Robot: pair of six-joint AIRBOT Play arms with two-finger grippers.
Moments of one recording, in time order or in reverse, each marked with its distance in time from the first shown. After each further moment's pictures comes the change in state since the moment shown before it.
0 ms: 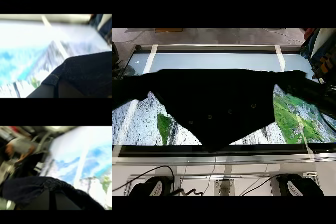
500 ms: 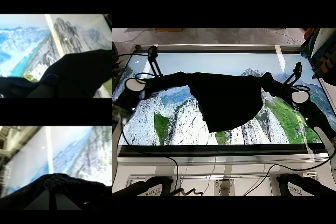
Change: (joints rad) left arm -0.220 -0.549 0.111 -0.123 0.238 0.072; right arm 0.088 -0.399 -0.044 -0.118 -0.464 0.026
